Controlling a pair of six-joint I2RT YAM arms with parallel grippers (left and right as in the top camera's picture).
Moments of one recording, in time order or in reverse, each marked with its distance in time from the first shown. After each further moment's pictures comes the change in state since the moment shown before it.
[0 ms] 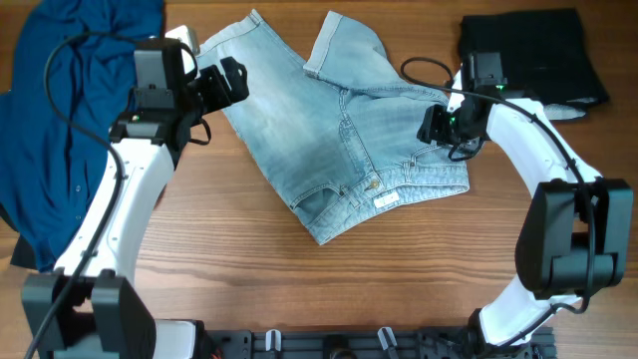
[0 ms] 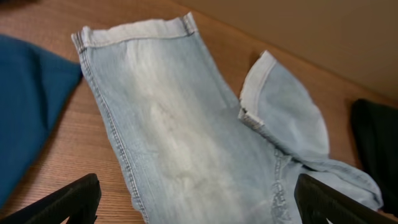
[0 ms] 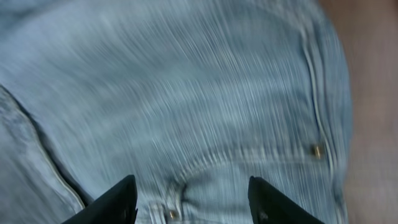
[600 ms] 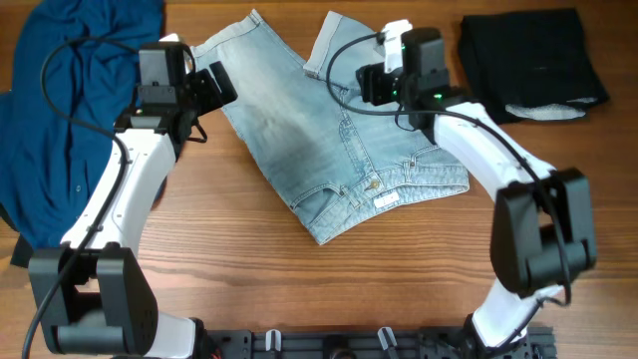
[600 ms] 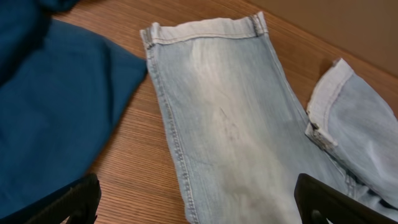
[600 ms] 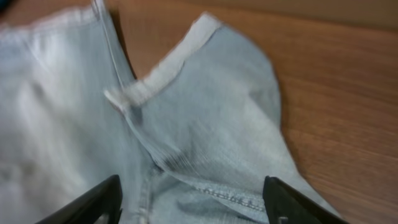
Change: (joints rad) left arm 0.023 0.074 -0.001 -0.002 -0.172 0.000; right arm 0.236 0.059 0.012 0.628 0.067 -0.248
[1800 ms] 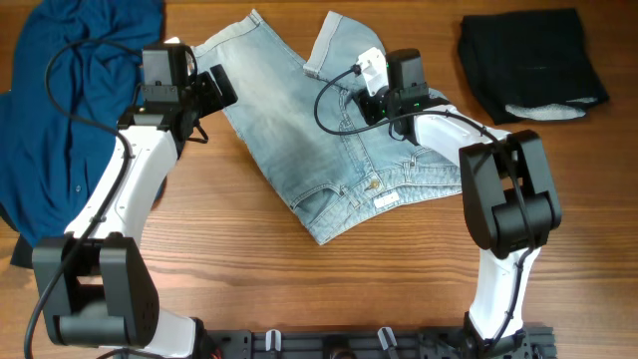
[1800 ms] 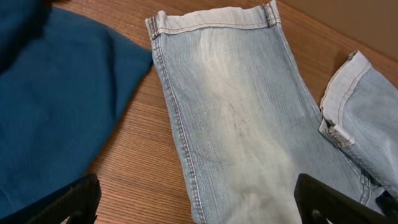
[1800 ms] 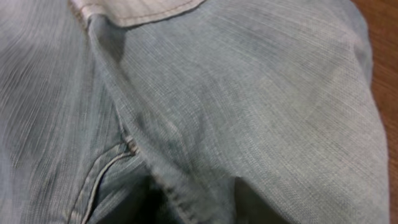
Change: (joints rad) left arm 0.002 0.032 0.000 -0.001 -0.010 0.000; right arm 0.000 0.222 0.000 0.150 -0.057 -0.264
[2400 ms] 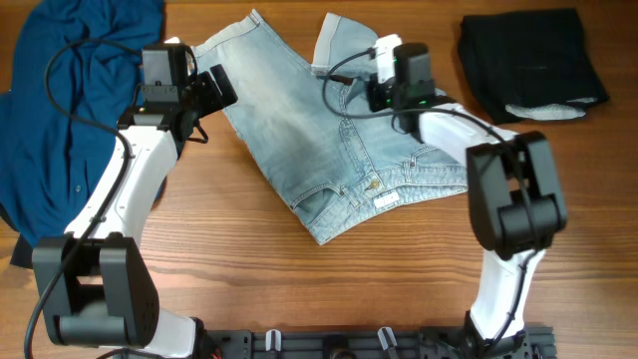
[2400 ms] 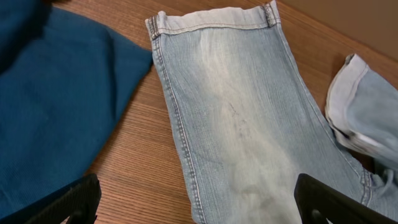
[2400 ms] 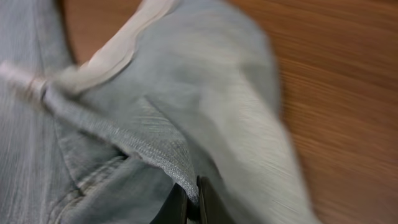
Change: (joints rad) left arm 0.000 0.000 0.000 0.000 0.000 0.000; right arm -0.051 -0.045 0.002 0.033 0.088 0.248
